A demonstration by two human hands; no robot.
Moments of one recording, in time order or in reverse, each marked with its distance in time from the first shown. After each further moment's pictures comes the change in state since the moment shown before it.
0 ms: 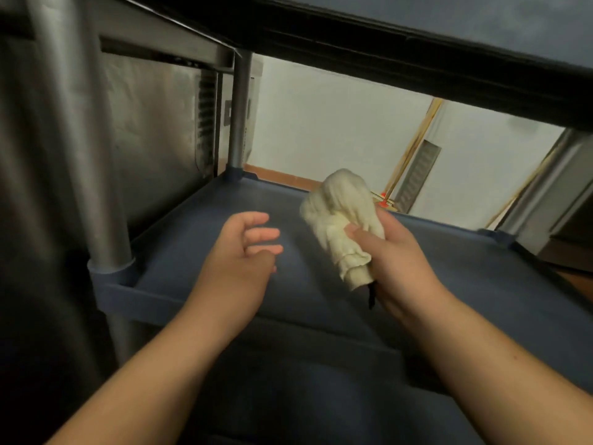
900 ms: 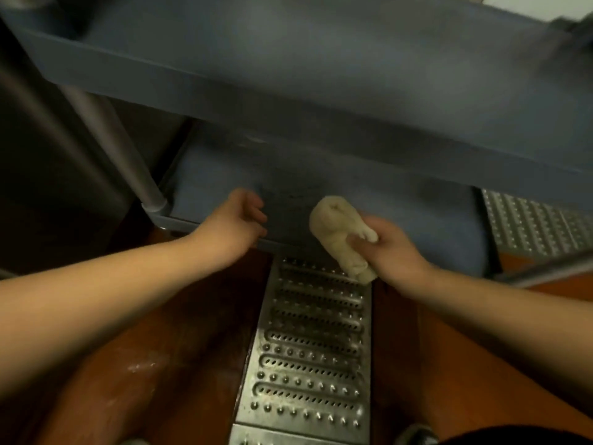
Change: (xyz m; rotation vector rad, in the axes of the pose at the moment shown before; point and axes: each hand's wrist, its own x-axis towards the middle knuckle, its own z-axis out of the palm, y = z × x) left_hand -0.124 -0.172 -0.012 0.419 -0.321 -0.510; right_hand -0.200 0.153 -0.080 -0.406 -0.320 0.432
